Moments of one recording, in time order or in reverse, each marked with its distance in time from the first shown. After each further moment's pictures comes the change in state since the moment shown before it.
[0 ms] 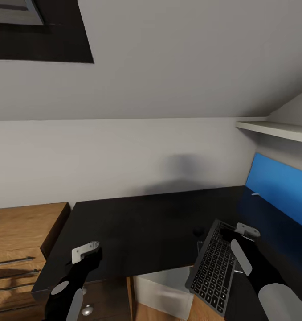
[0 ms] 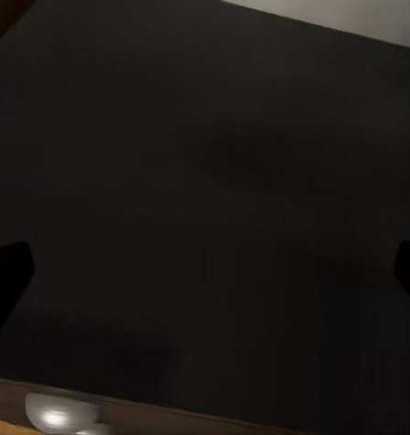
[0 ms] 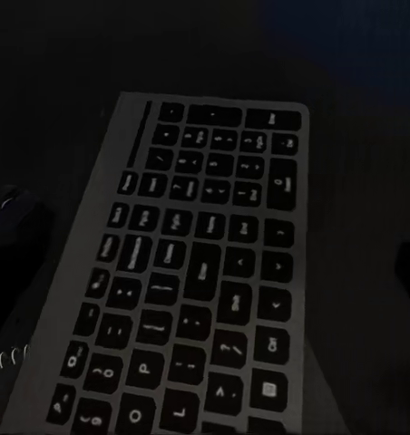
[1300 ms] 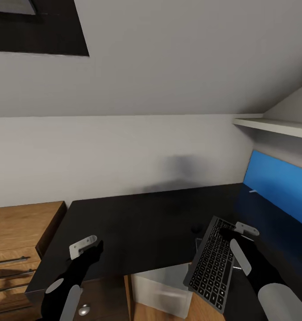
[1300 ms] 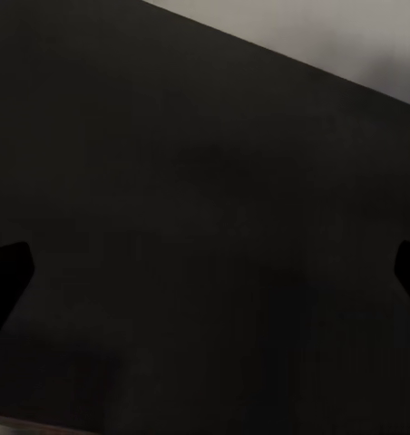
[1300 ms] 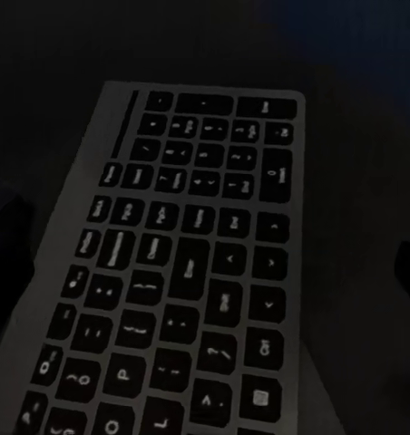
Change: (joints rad) left arm 0.002 0.000 -0.002 -0.071 0.127 0.000 0.002; right arm 0.000 0.002 0.009 -0.007 0.002 -0.004 0.002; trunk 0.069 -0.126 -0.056
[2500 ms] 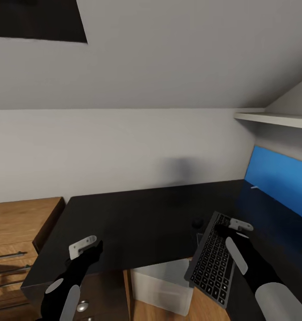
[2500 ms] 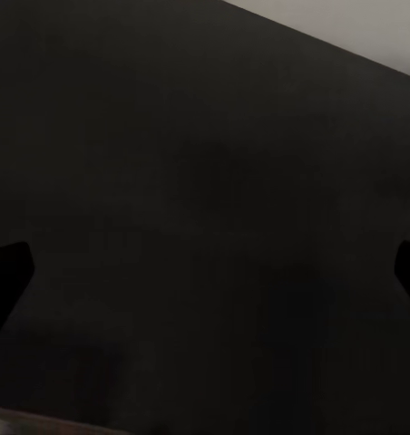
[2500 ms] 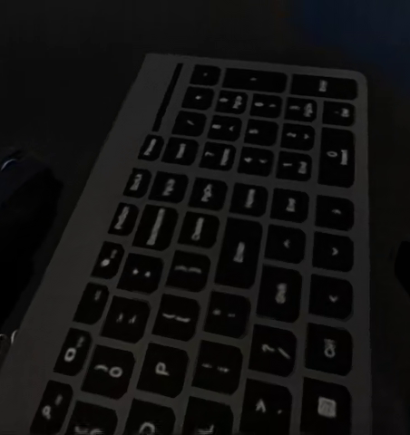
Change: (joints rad) left arm 0.000 0.001 0.002 0.001 0.001 0.000 0.002; right arm 0.001 0.009 0.058 -0.046 -0.002 0.012 -0.002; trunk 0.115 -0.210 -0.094
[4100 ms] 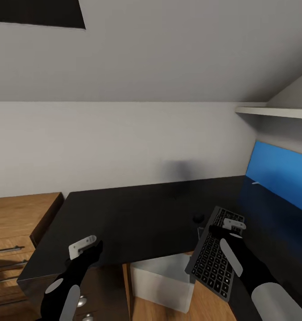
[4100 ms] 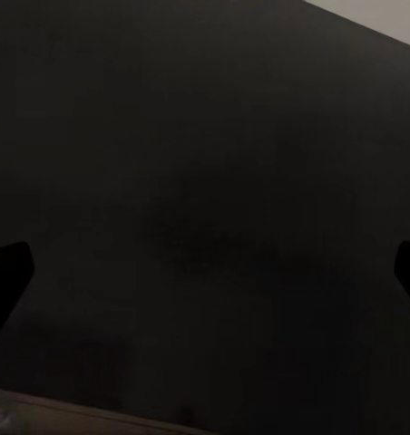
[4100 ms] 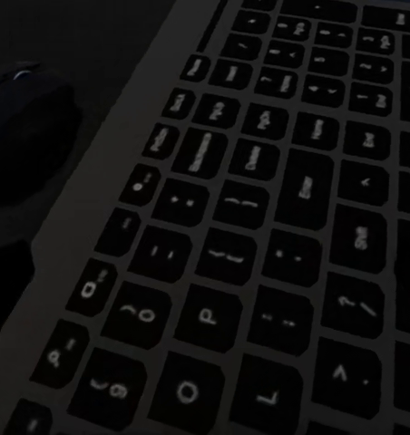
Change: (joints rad) left arm 0.000 0.000 0.001 -0.001 -0.001 -0.001 0.000; right arm 0.000 0.009 0.078 0.004 0.008 0.001 -0.001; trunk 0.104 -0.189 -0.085
